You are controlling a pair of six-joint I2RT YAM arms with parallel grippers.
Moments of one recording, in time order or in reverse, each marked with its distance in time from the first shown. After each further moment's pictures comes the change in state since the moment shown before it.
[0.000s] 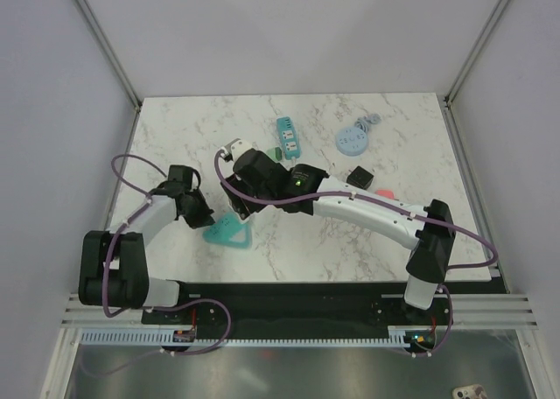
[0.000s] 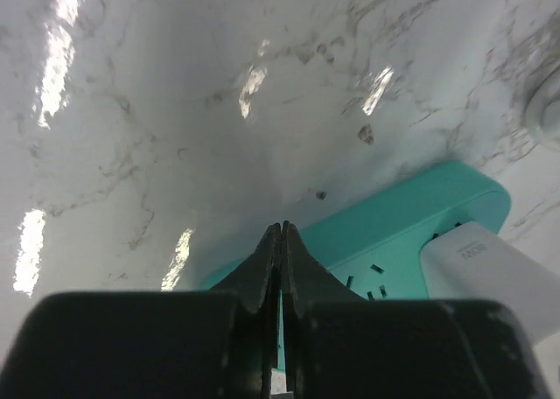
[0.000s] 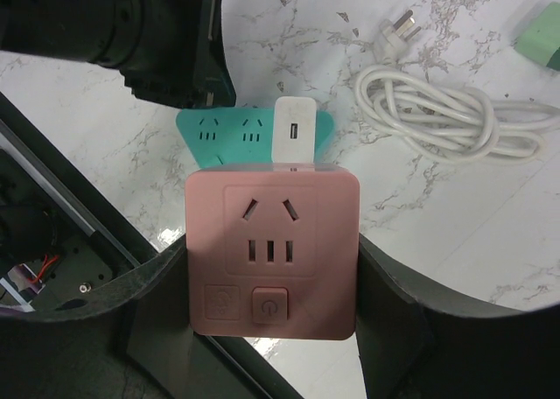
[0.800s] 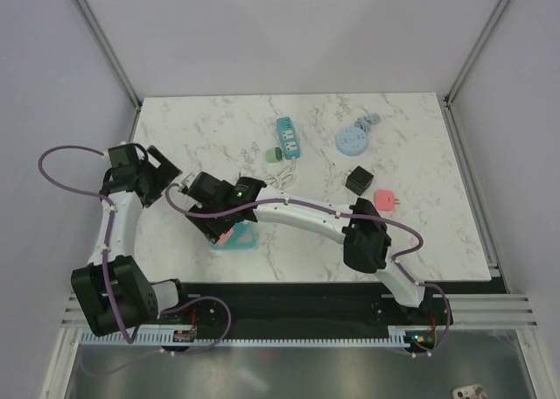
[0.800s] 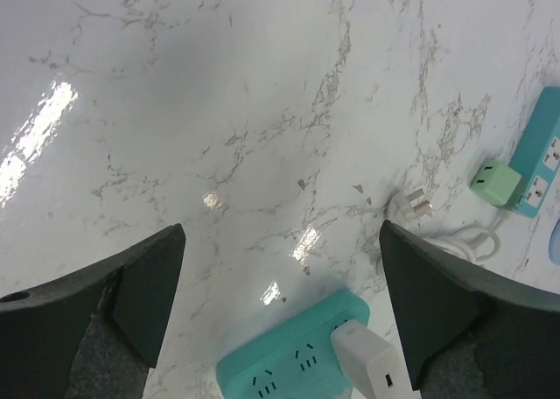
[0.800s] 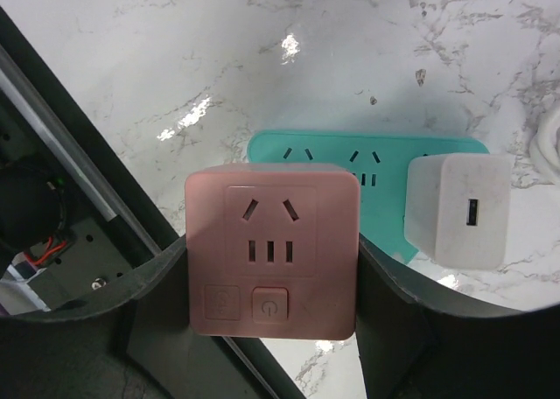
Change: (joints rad) left arm 0.314 -0.143 0.218 -0.020 -0.008 0.035; right arm 0.085 0.419 0.388 -0.162 -0.145 -0.055
